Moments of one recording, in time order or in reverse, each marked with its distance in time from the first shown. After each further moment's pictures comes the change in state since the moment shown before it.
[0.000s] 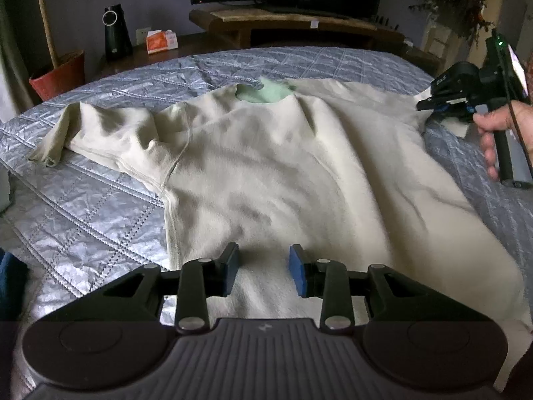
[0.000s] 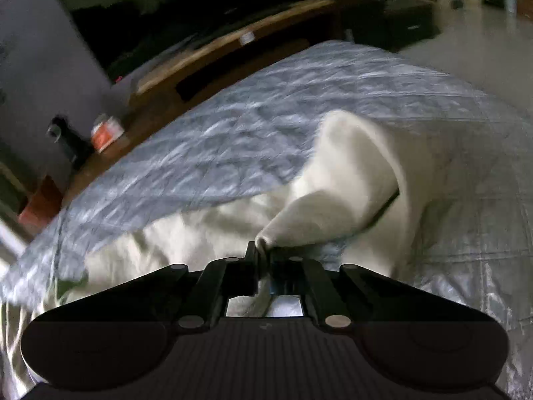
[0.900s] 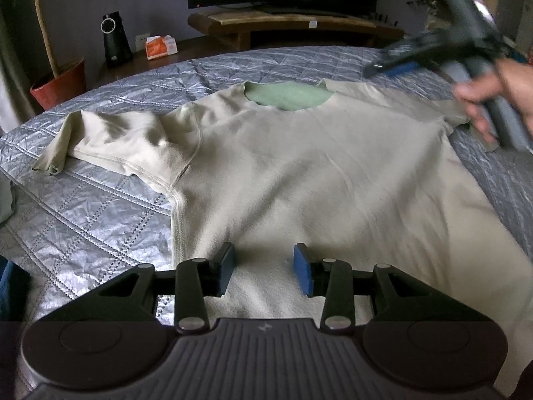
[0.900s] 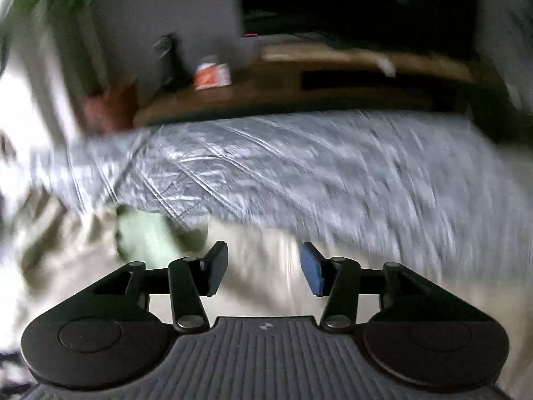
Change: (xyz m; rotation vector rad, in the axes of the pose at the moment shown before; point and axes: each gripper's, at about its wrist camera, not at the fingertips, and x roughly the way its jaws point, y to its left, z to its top) left arm -0.004 -0.005 0.001 0.039 -0.006 0.020; right arm 0.009 0.113 0.002 -0.678 0.032 0.176
